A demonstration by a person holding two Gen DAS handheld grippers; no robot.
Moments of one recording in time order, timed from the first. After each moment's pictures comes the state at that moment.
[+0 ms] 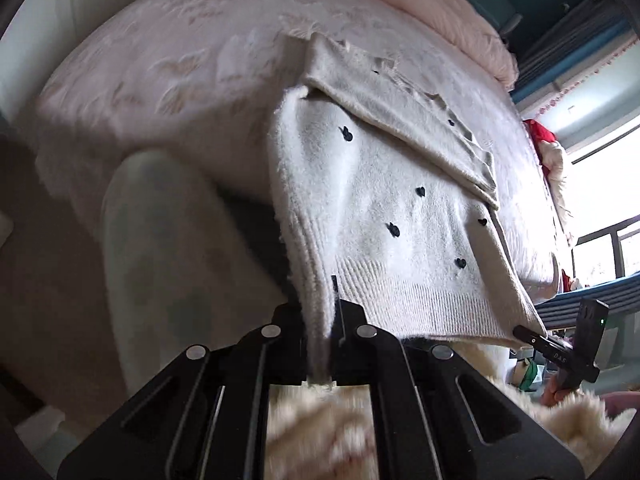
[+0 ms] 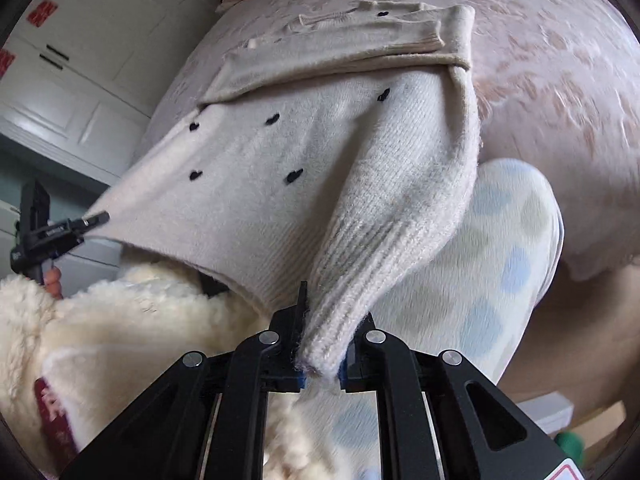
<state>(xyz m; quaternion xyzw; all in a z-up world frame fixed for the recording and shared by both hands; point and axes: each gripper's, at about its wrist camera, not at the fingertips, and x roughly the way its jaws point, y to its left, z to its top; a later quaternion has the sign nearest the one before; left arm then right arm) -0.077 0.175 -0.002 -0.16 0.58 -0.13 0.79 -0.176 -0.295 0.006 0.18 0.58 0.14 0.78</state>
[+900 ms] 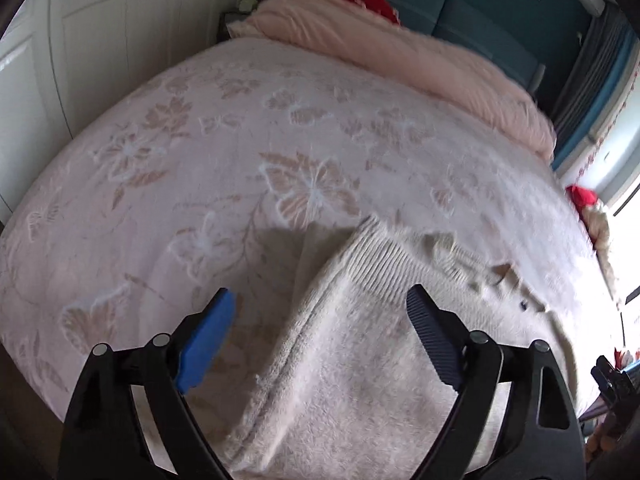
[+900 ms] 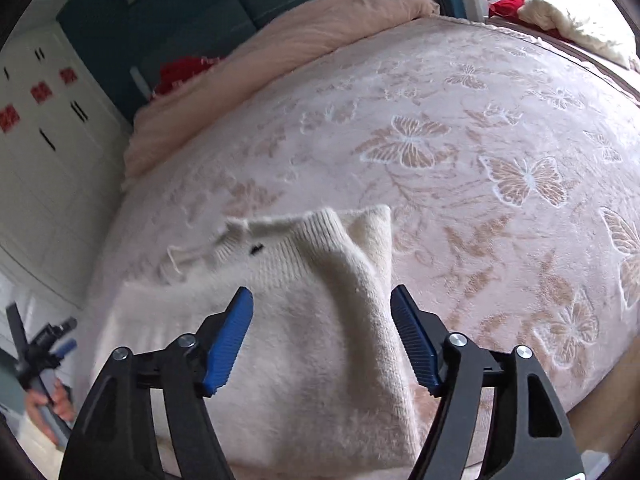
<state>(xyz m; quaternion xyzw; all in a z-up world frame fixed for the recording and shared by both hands) 0.209 0.114 -0.042 -0.12 0.45 -0.06 0.88 0.062 -0.389 -0.015 0.24 0.41 -0.08 0.88</state>
